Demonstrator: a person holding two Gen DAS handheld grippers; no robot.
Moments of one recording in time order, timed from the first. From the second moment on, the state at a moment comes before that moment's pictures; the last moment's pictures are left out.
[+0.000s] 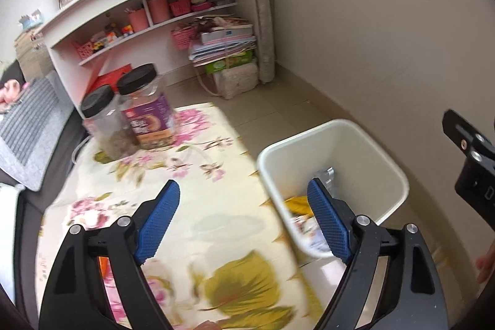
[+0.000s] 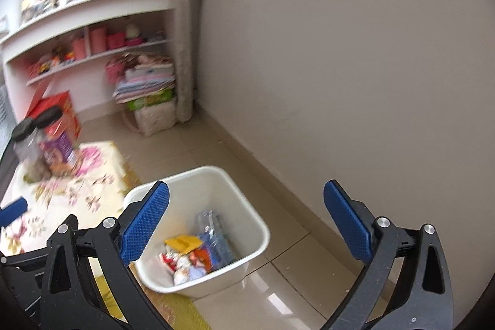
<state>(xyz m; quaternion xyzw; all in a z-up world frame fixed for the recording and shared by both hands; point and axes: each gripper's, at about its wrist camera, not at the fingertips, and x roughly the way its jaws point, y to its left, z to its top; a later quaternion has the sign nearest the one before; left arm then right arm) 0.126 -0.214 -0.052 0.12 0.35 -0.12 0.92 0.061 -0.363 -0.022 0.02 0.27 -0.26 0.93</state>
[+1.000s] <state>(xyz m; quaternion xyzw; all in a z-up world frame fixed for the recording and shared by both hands) 0.183 0.010 -0.194 0.11 0.56 0.01 0.82 0.140 -0.189 -0.080 -0.06 0.38 -0.11 0.92</state>
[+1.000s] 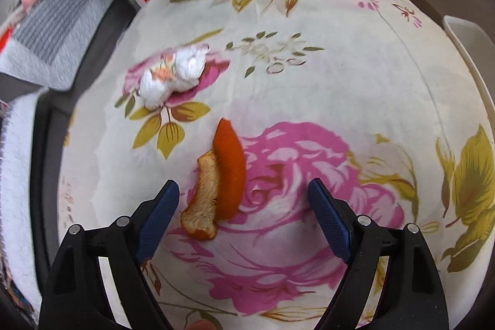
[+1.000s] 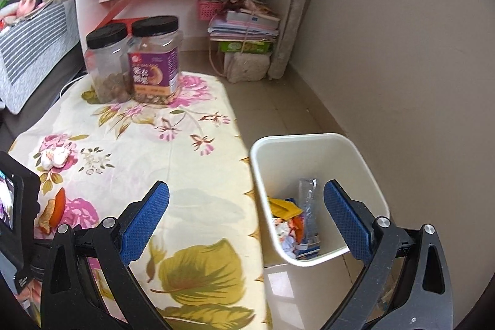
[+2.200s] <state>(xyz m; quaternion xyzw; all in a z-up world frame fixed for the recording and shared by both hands) 0.157 0.144 -0.163 -0.01 0.57 0.01 0.82 0.252 0.060 -0.182 -0.19 0.40 0.19 0.87</state>
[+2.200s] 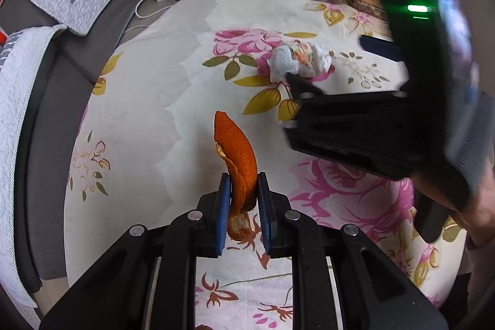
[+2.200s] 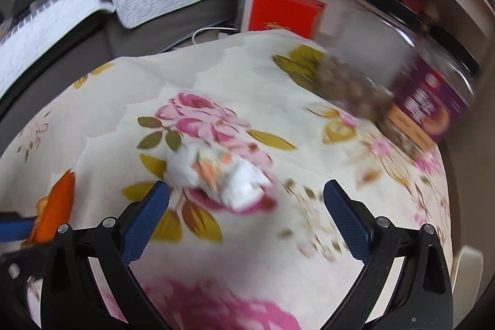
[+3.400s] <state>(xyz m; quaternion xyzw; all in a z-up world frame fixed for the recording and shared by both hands) 0.144 0.152 -0.090 -0.08 0.47 0.06 0.88 0.205 -0.022 -0.085 -0.01 0.42 0.12 0.90</state>
